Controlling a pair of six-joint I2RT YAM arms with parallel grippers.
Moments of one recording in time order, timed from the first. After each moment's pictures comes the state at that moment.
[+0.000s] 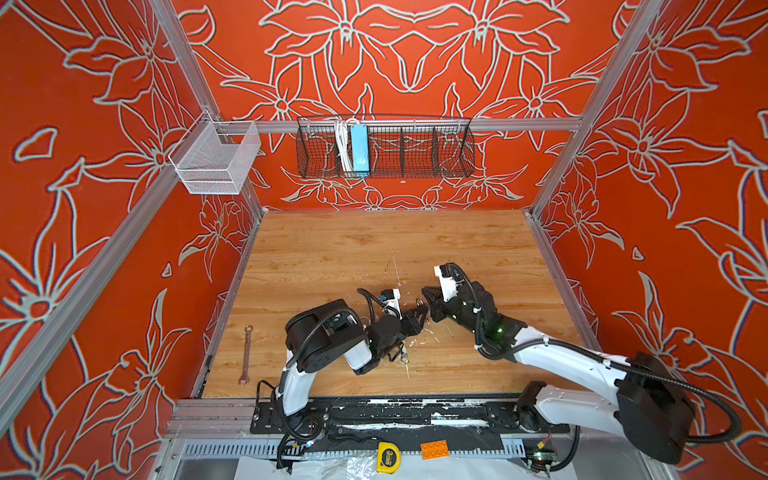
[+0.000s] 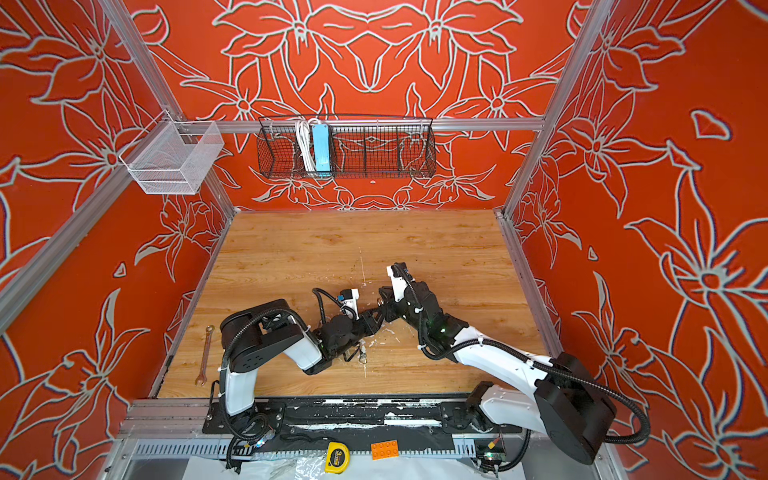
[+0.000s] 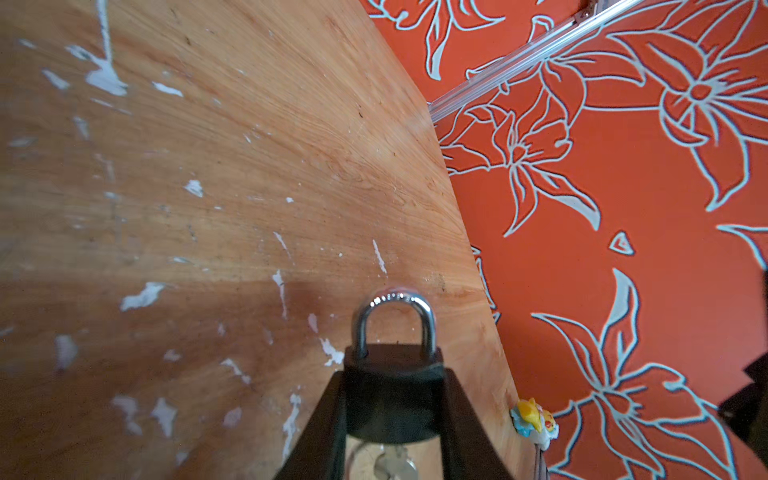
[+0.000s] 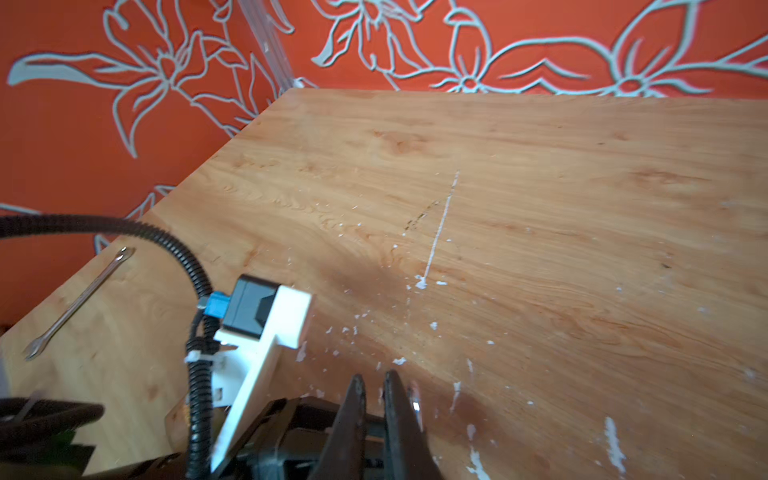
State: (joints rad) left arm -0.91 1.98 0.53 1.24 -0.18 -1.08; right arm 0.74 1.15 0.55 0.24 0.10 0.33
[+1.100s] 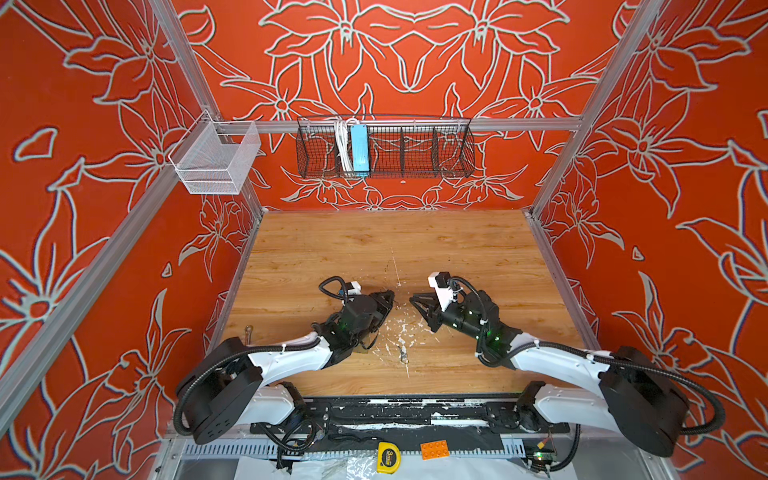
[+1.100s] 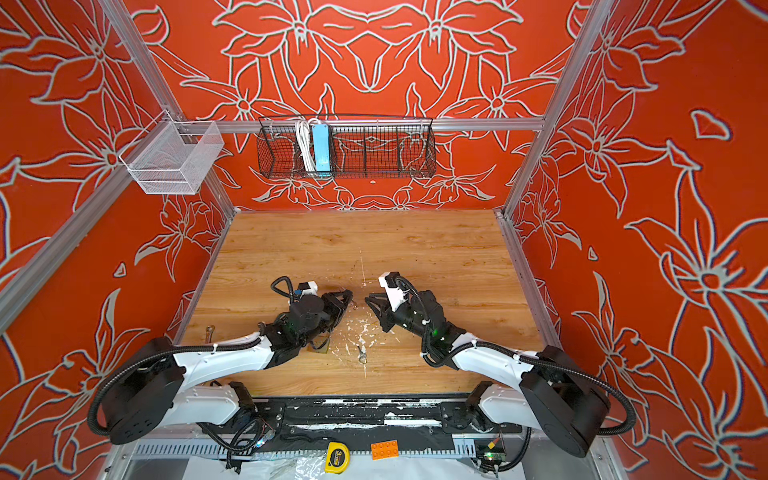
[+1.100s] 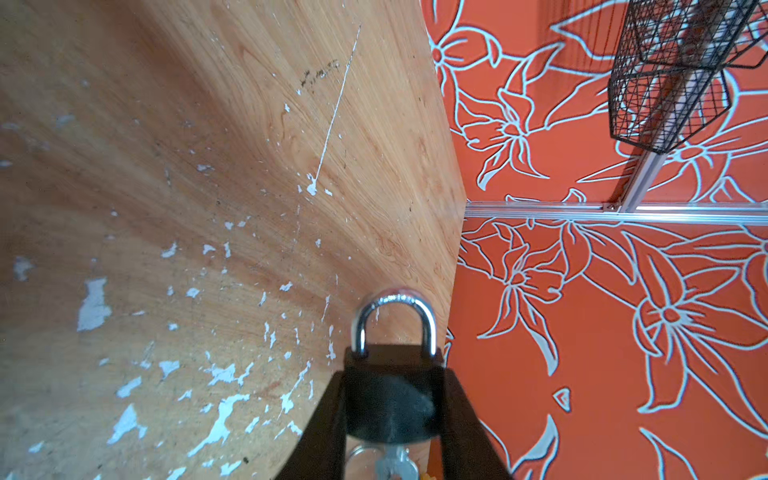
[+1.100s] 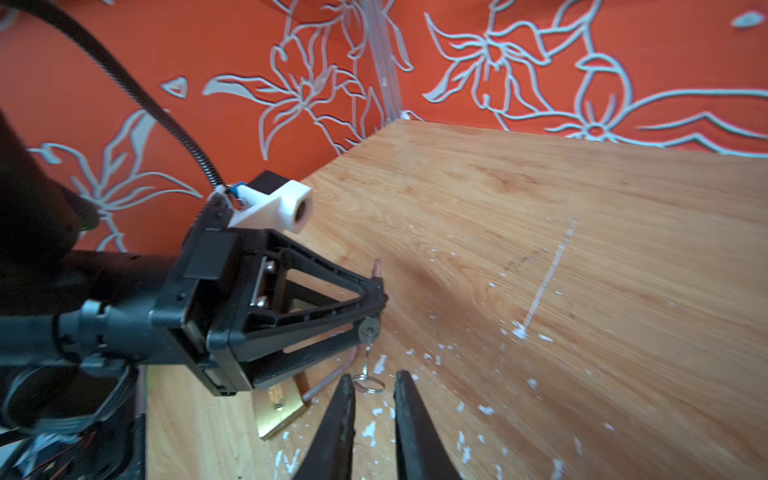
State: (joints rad) left arm -0.76 1.28 0.49 0.39 -0.23 -1.52; right arm 0.74 1.24 0.43 0.62 -0.26 0.25
